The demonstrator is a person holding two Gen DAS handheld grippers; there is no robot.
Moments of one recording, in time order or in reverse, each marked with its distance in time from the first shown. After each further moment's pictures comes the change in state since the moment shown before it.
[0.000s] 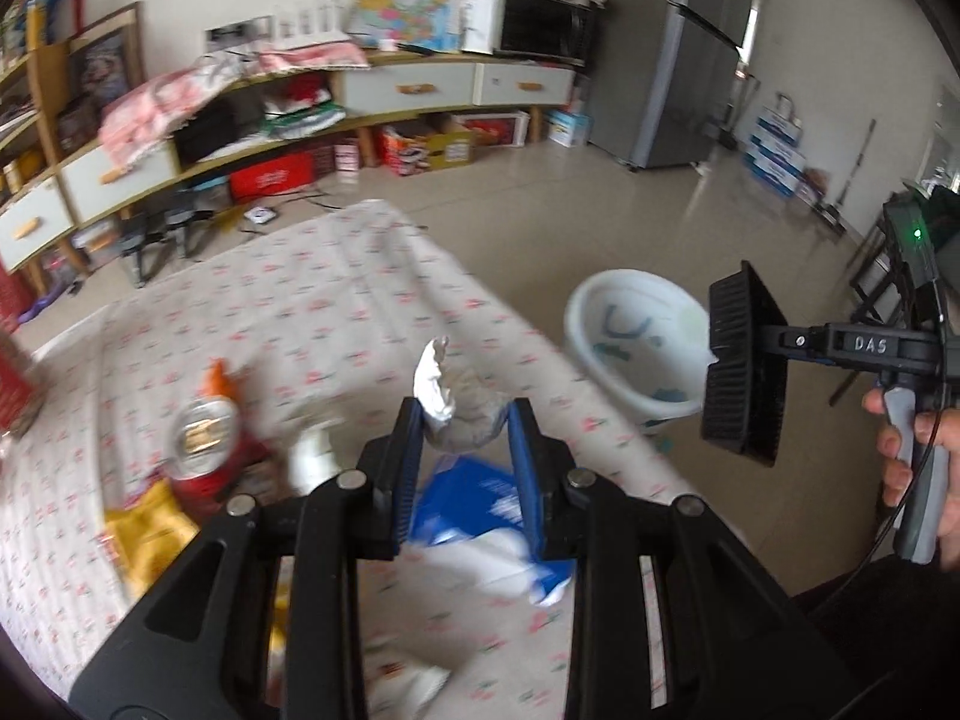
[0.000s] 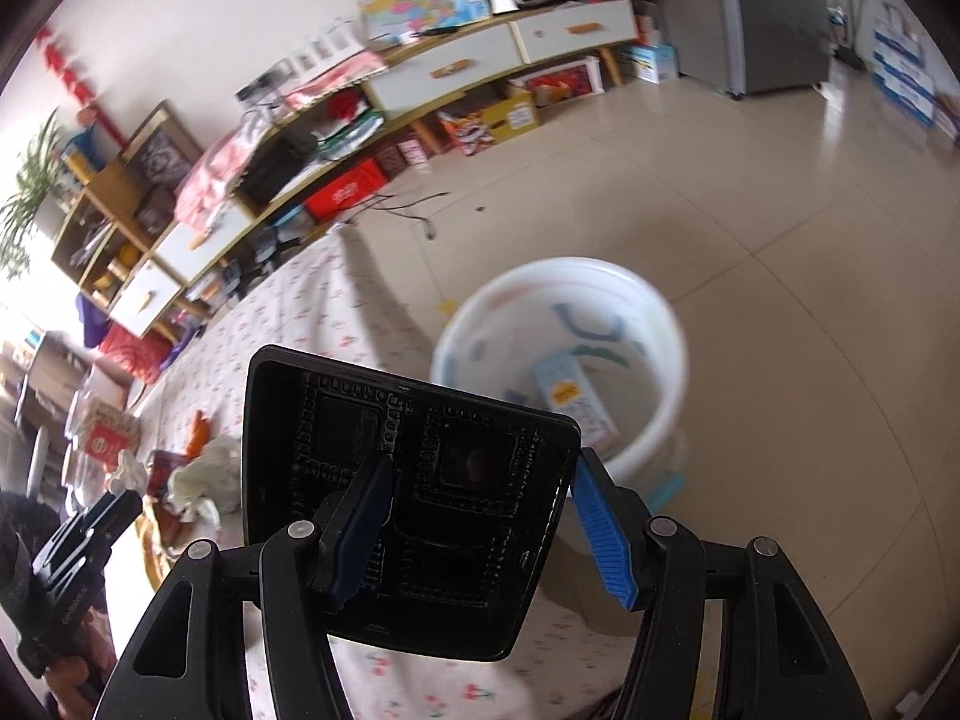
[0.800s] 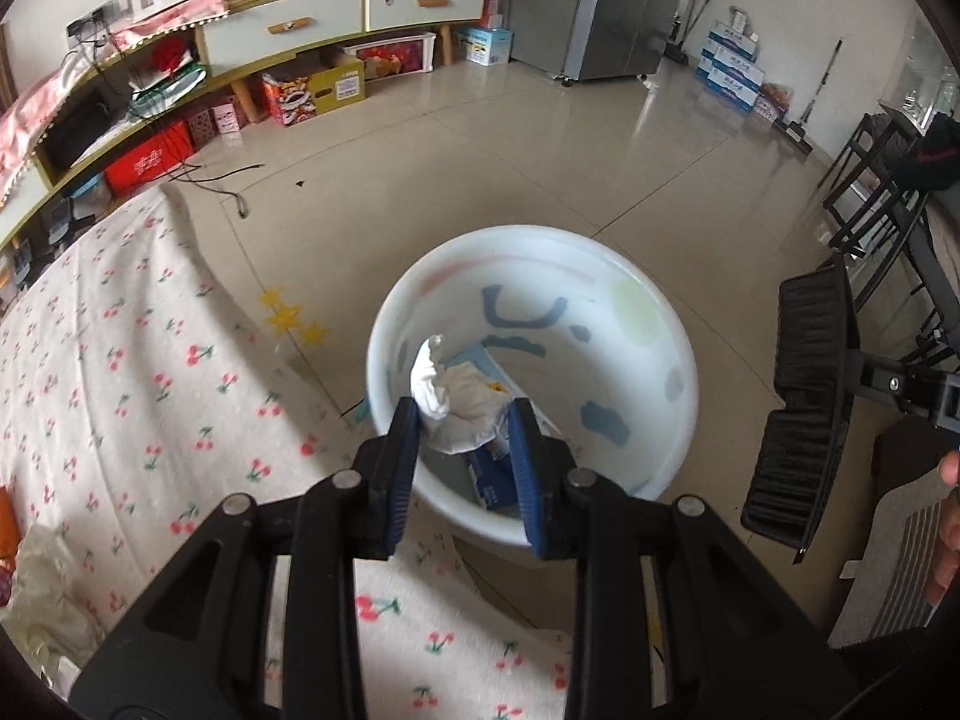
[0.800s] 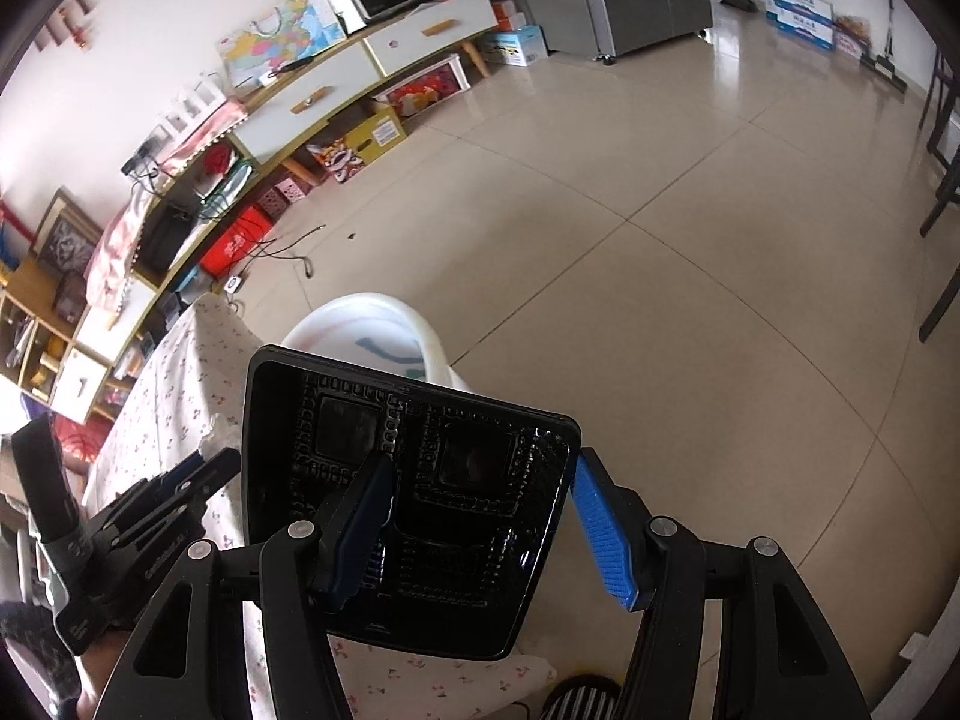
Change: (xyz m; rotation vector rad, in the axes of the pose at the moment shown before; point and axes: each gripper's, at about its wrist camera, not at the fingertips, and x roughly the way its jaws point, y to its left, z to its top) left arm 0.138 -0.126 0.040 0.117 0.172 -0.099; right arm -0.009 -0.113 0.006 0.200 -0.008 -0.129
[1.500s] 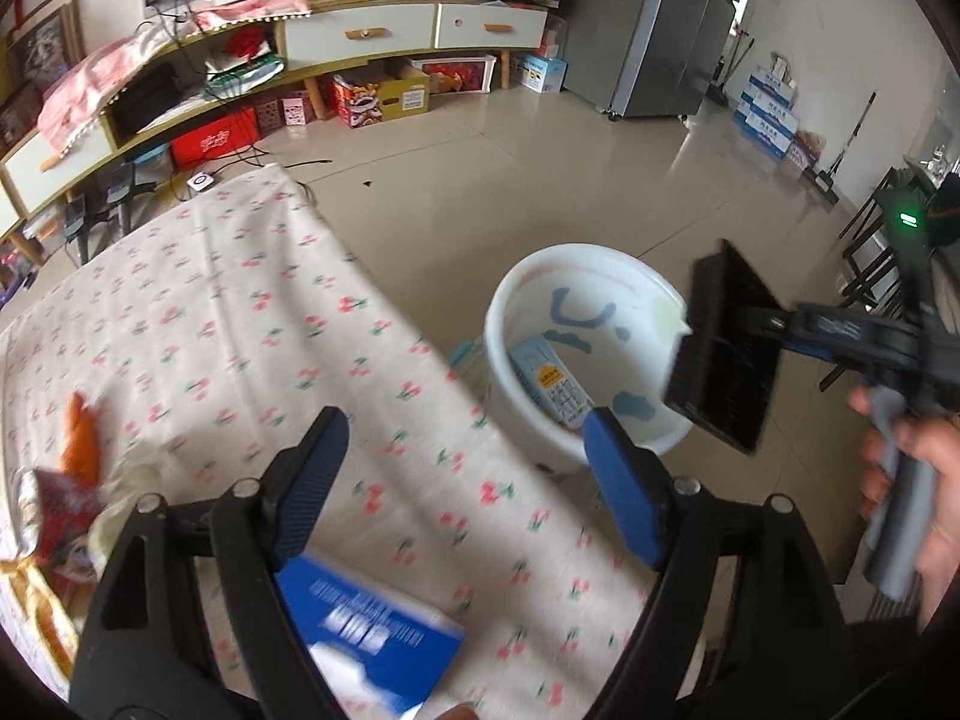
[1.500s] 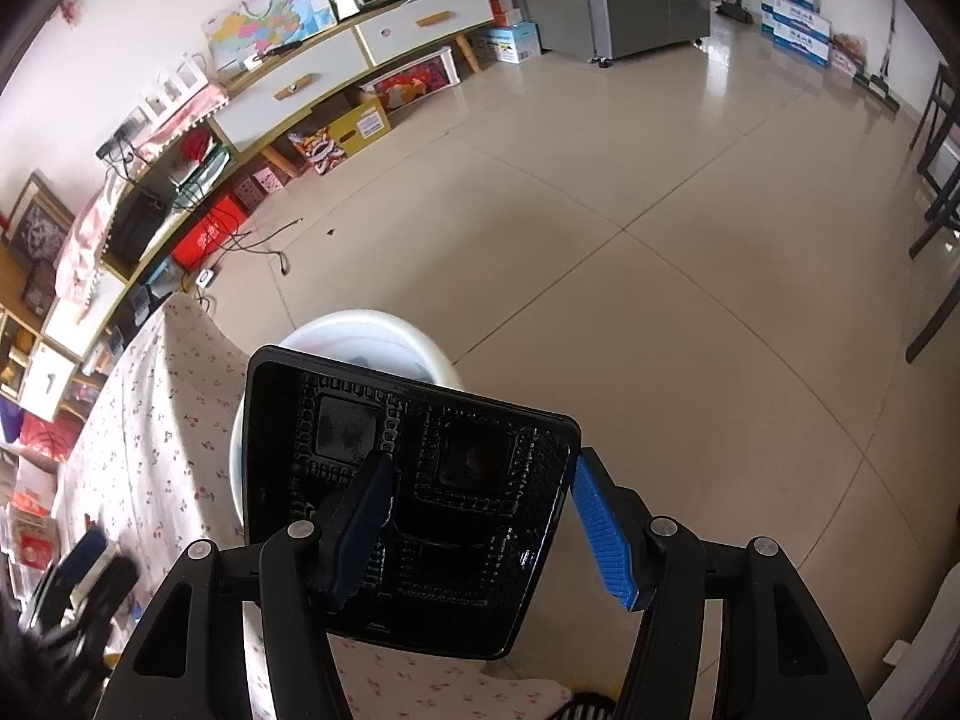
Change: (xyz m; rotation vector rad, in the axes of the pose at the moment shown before) left arm -0.080 0.054 -0.031 -0.121 -0.042 0.060; right arm 0.039 0.048 0.027 -0.039 0.021 -0.079
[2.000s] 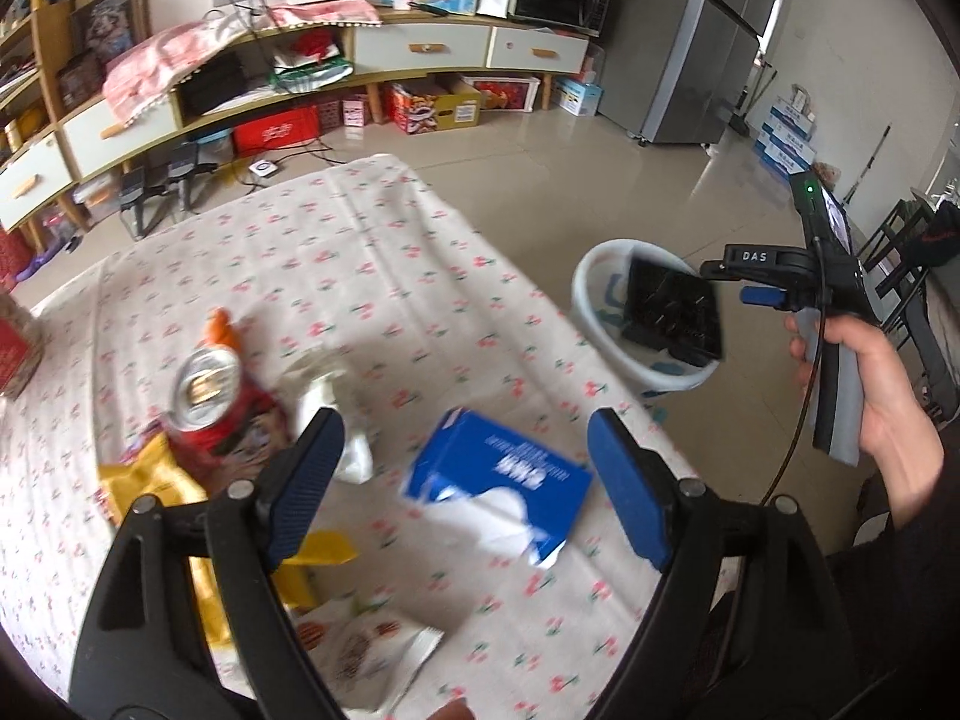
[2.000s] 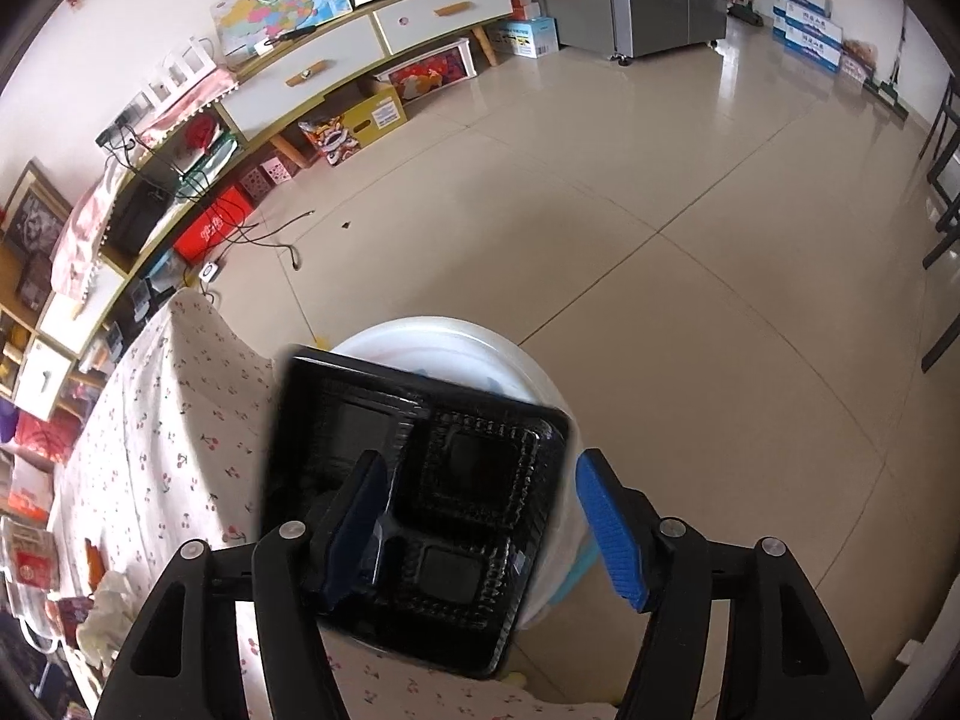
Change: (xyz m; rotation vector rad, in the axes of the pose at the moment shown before) left arm -0.069 0.078 -0.047 -0.067 -0.037 0.035; right arm 0.025 0.046 0.013 -0.011 -0.003 -0.022
